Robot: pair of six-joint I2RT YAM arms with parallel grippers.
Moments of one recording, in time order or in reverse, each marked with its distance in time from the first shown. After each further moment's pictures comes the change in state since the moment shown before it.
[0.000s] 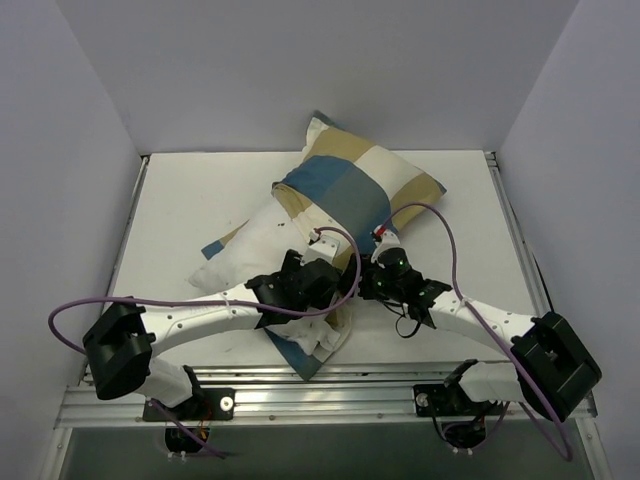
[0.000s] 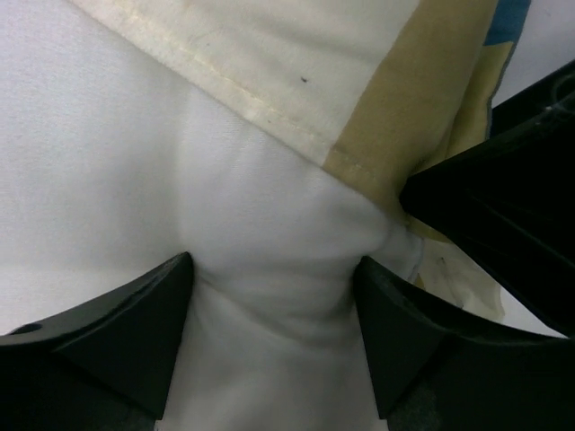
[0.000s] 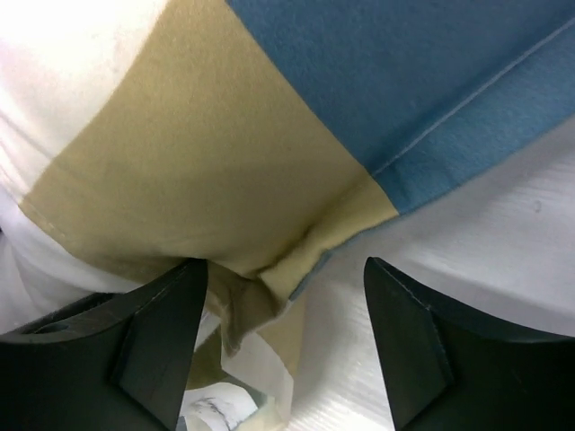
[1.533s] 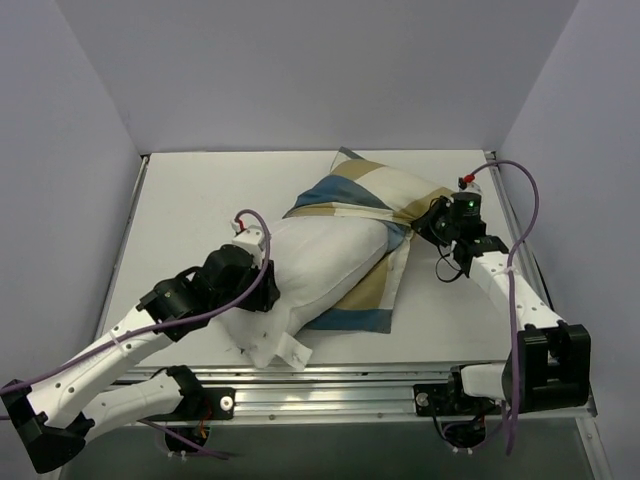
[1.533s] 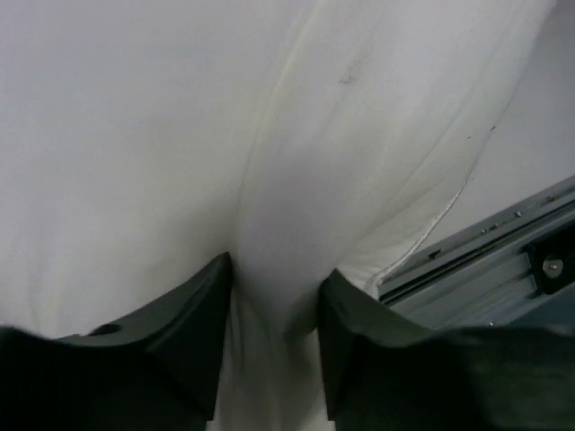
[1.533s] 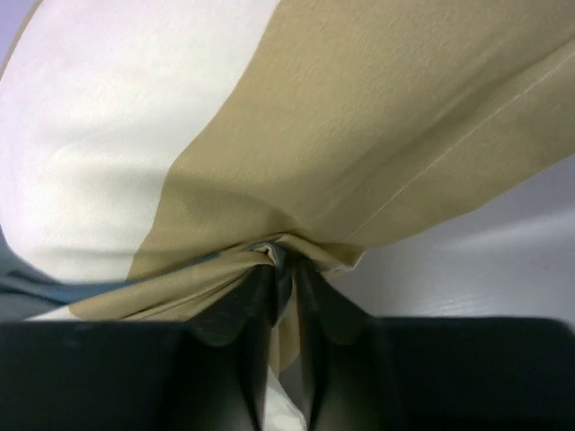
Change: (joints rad) left arm 0.253 -0.519 -0.003 -0.364 0.378 -0.071; right arm -0.574 0.050 0.326 -0.260 -0.042 0.021
